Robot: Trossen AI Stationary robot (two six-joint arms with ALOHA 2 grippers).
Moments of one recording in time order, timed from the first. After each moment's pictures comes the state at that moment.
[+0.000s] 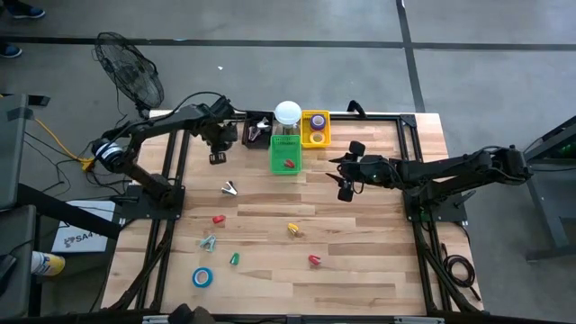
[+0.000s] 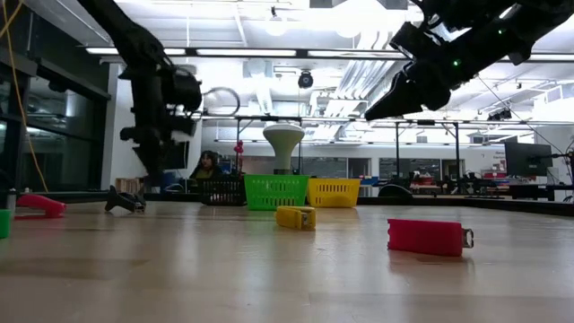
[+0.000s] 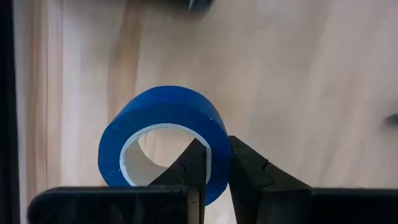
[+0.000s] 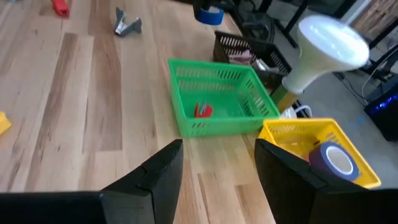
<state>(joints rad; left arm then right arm) 0.83 1.48 0.92 -0.75 0.06 0.70 -0.08 1.14 0.51 0.17 0.30 -0.19</state>
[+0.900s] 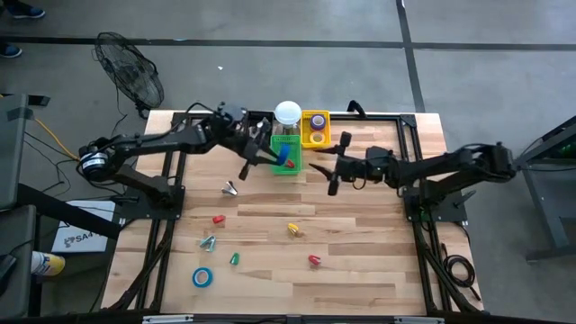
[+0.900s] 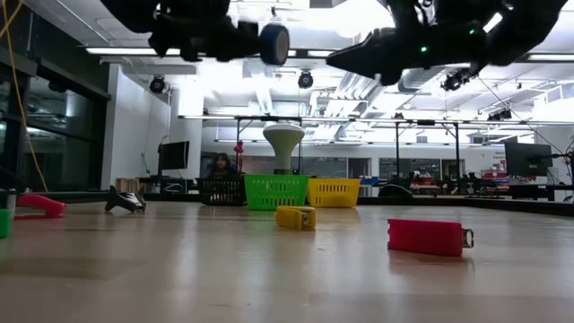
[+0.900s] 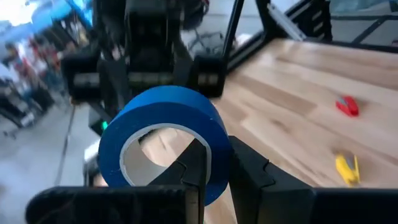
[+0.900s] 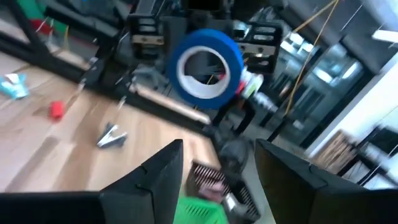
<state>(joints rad) 0.42 1.33 0.92 0.12 0.72 0.76 -0.14 1.32 0.51 0.85 0.10 -0.56</state>
